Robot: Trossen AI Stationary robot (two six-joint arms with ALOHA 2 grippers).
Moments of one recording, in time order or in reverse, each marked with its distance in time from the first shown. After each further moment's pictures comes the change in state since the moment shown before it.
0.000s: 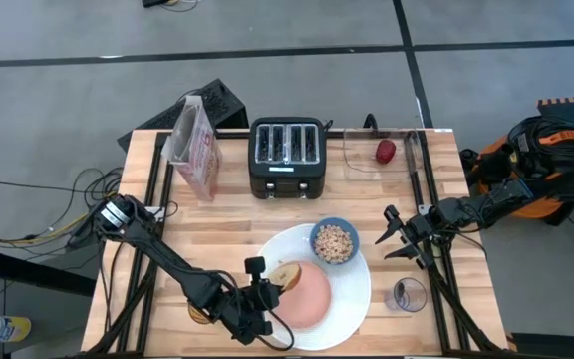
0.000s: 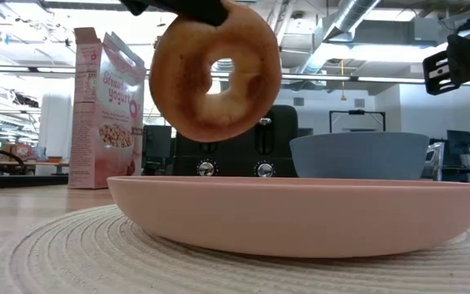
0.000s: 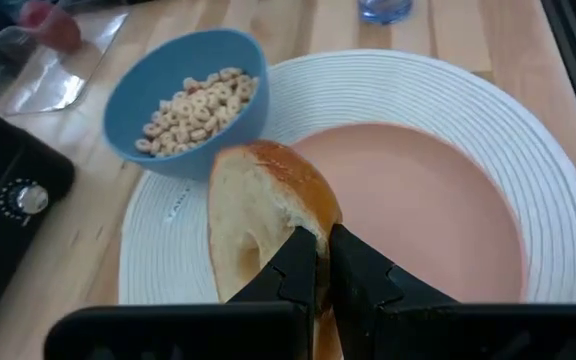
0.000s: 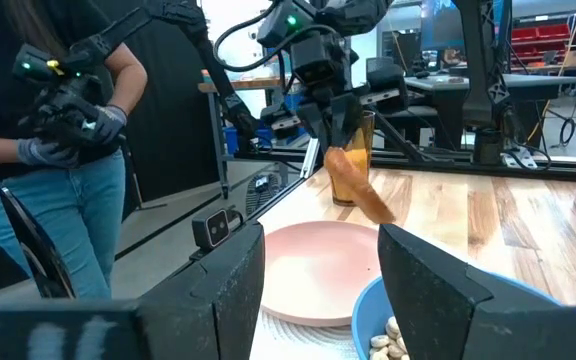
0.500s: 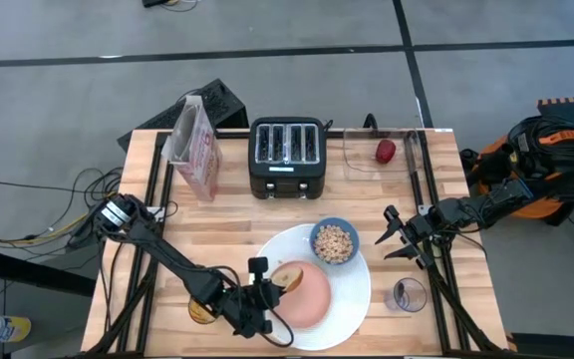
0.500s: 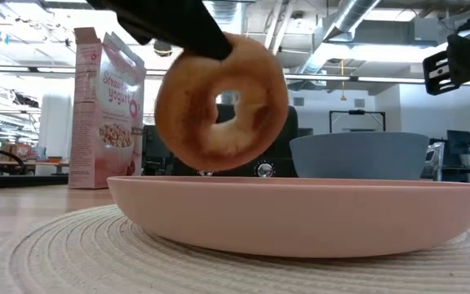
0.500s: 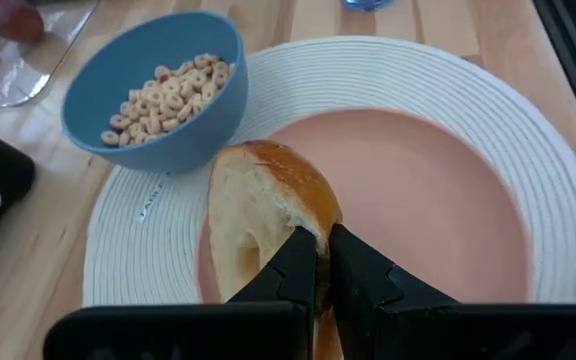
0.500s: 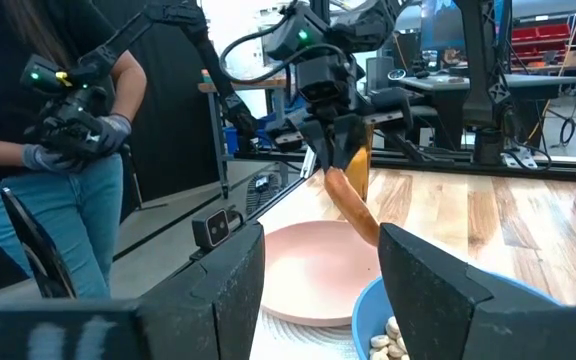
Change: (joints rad) left arm 0.019 0.001 -0.106 0.161 0.059 0.051; right arm 0.000 0.000 0.000 0.000 0.000 0.000
